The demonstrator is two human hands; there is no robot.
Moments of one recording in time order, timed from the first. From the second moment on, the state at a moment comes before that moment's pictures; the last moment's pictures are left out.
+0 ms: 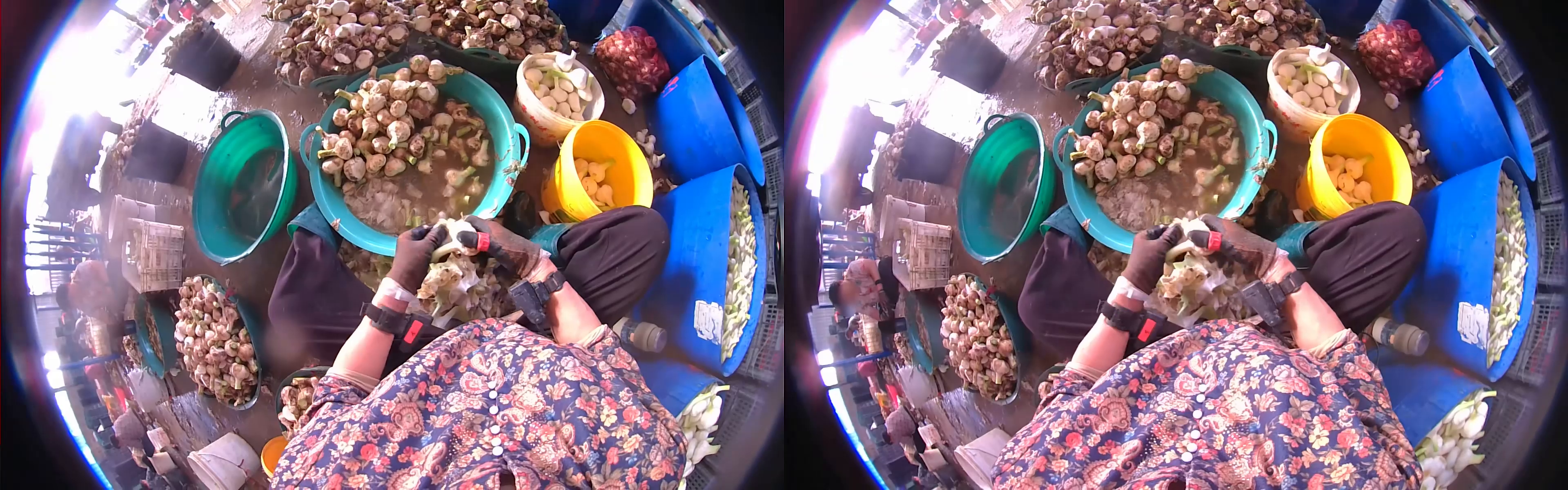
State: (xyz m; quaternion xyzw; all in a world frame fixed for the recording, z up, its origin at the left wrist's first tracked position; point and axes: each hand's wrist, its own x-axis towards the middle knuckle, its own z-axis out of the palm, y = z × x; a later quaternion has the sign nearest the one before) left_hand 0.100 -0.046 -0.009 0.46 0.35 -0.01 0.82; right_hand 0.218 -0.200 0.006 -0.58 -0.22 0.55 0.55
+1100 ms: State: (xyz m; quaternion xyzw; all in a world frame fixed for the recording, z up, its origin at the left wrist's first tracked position) left_hand 0.108 -0.063 -0.026 0.78 0.15 0.05 0.61; right_hand 0.205 -0.181 -0.029 -0.74 -0.07 0.29 0.60
